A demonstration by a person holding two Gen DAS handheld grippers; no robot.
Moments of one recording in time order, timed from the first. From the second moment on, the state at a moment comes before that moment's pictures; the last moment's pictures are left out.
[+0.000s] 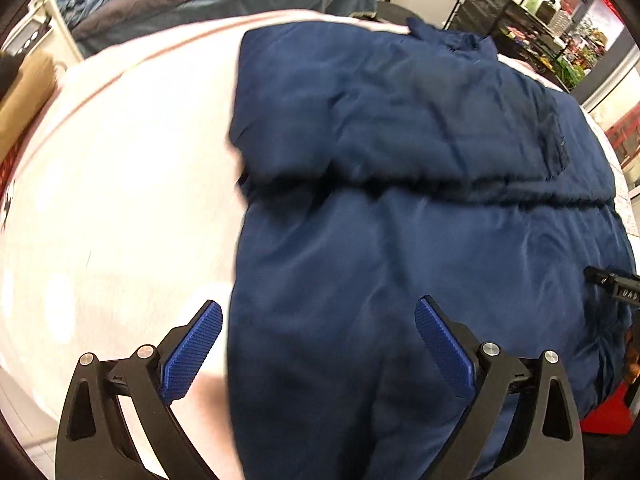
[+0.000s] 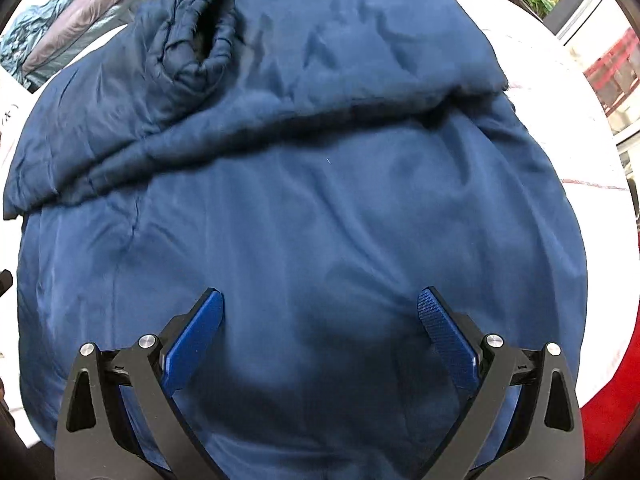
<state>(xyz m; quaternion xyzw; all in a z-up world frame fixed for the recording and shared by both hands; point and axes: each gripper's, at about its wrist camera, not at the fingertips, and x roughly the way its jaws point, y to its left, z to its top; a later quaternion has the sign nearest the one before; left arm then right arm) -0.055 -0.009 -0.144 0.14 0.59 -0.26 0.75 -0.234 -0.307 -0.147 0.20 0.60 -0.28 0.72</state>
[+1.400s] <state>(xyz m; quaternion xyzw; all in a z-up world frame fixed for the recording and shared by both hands) -0.100 0.128 -0.166 -0.01 0.70 -0.27 0.67 -0.438 -0.376 -0.095 0.31 0.59 -0.23 0.71</state>
